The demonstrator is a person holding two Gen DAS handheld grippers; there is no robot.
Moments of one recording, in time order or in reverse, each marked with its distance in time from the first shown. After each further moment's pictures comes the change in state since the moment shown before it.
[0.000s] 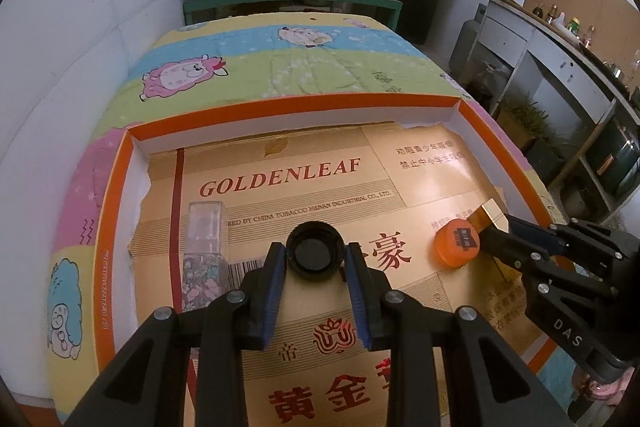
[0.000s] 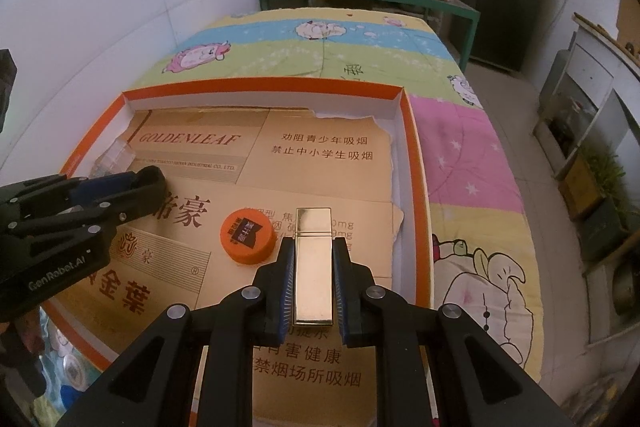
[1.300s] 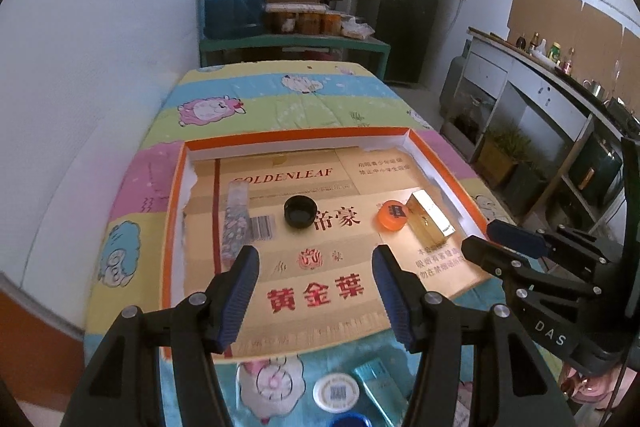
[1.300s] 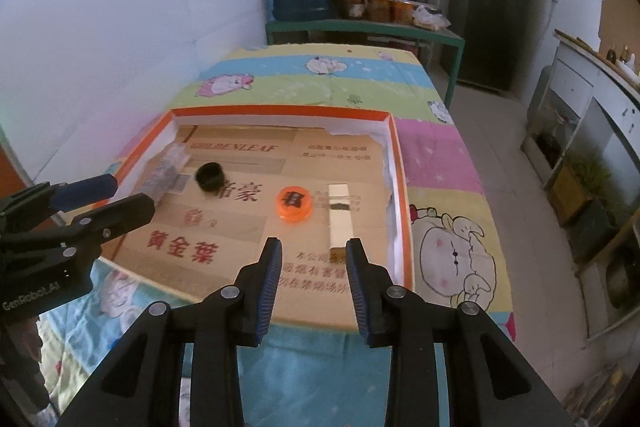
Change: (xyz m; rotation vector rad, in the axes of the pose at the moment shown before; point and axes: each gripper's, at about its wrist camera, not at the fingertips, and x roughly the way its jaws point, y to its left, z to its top) left arm -0.111 -0.017 -0.051 -0.011 -0.160 0.001; right arm -0.094 0.029 -0.042 0.001 -0.119 -0.004
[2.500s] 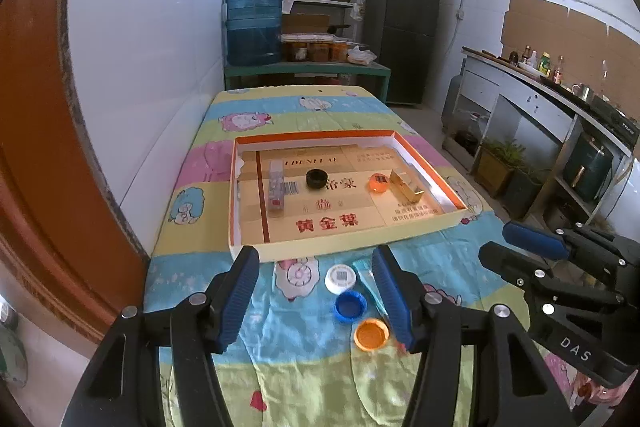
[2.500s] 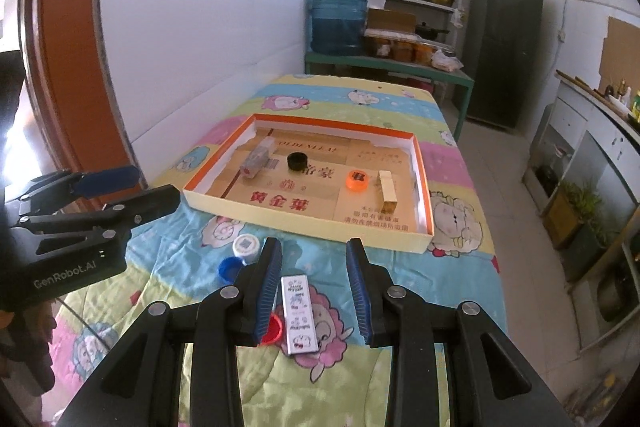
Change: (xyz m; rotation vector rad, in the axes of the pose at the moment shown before) left arm -0.124 0.001 -0.074 0.009 -0.099 0.043; right arm -0.125 0.067 -0.069 -0.088 -0.108 0.020
